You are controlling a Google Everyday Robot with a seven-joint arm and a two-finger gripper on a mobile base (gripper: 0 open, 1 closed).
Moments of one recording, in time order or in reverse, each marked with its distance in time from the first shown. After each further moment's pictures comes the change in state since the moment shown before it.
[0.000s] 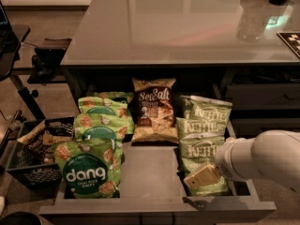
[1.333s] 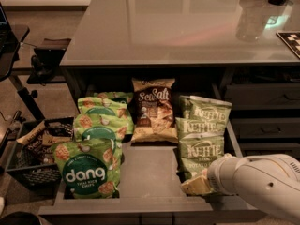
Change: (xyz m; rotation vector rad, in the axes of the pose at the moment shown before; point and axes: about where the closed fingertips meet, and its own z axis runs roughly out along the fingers) arm 0.041 -0.006 0.066 0.080 -0.003 0.132
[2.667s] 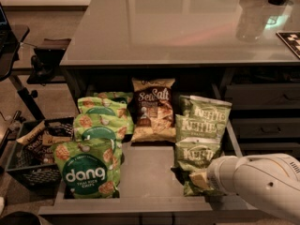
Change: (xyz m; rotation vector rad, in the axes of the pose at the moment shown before) arm -0.001 0.000 0.000 0.001 -0.001 0.008
